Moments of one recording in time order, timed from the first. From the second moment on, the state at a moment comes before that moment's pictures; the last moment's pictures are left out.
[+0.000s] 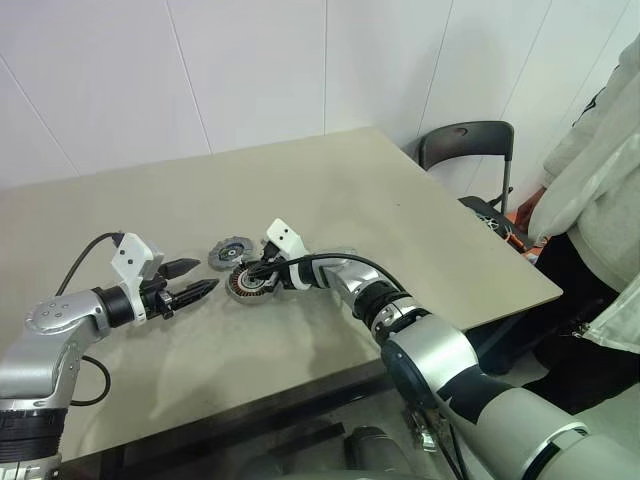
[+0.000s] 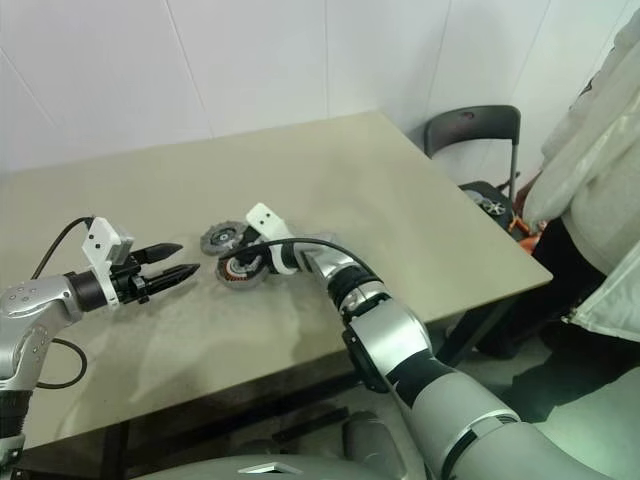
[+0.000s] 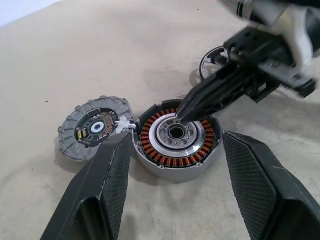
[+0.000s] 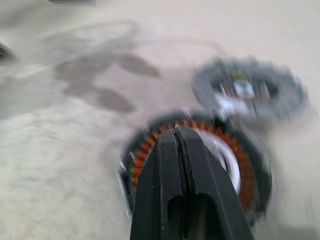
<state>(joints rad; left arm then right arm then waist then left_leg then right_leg) -0.09 0.76 0.24 -0.11 -0.45 0.44 -0.93 -1.08 0.15 0.24 1.22 0.00 -0.02 0.86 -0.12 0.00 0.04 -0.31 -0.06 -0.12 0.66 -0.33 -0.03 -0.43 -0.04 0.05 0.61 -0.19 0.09</state>
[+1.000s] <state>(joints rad) -0.33 0.73 0.09 0.20 -0.32 0.17 -1.10 -0.31 -0.54 -0.26 -0.15 0.52 0.94 0.84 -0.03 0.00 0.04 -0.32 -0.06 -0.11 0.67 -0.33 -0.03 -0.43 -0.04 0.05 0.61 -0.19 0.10</state>
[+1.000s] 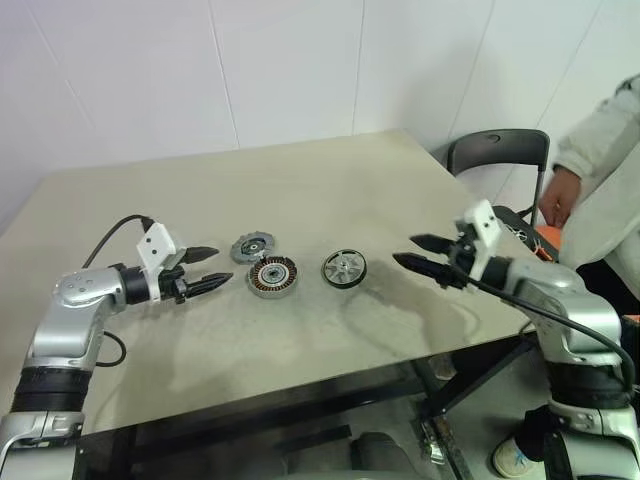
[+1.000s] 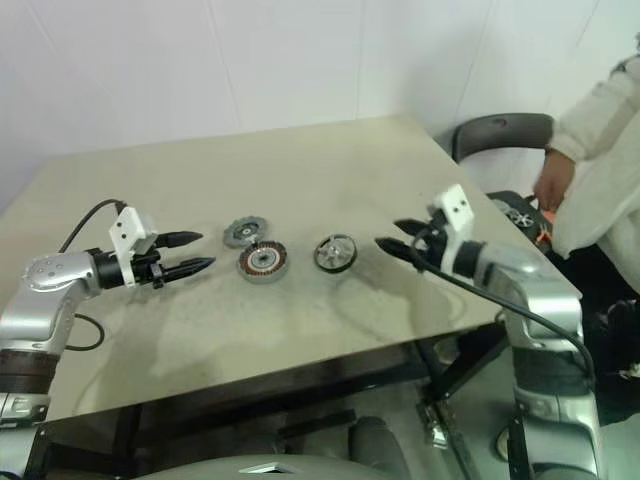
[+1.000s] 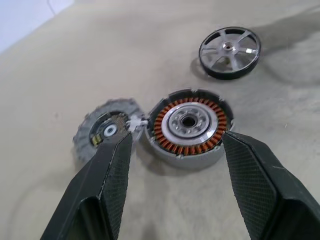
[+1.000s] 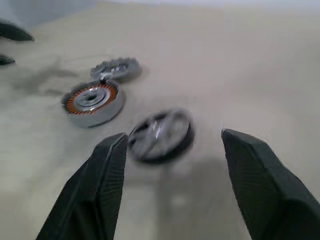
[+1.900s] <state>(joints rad) -0.27 0.73 0.09 0.10 -0.34 0.25 -1.07 -0.42 -0.17 -0.27 0.01 0.80 1.16 0.53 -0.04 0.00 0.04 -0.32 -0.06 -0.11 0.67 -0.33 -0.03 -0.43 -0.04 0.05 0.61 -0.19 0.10</state>
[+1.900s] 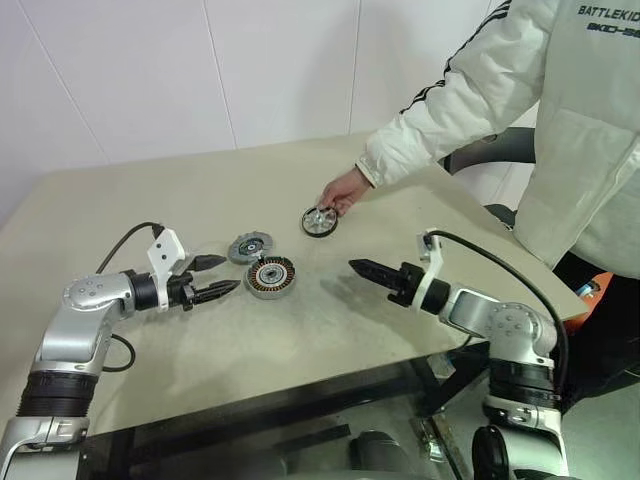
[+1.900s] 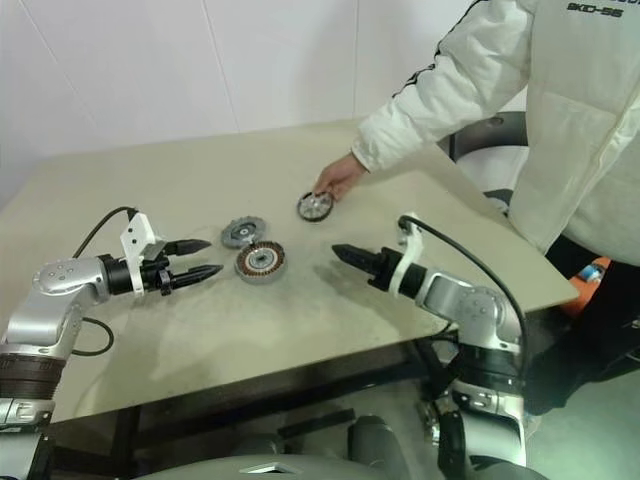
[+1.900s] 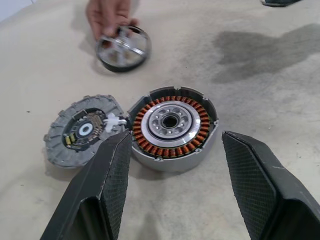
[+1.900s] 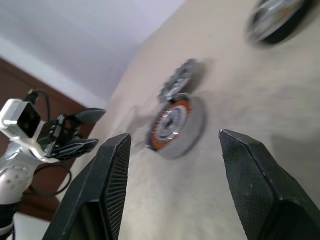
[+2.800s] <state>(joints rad) -0.17 0.77 0.15 -0.04 -0.38 0.33 -1.02 -0.71 0.01 -0.05 0.37 0.65 0.93 0.69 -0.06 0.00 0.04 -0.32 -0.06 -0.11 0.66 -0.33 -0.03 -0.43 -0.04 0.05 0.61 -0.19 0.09</state>
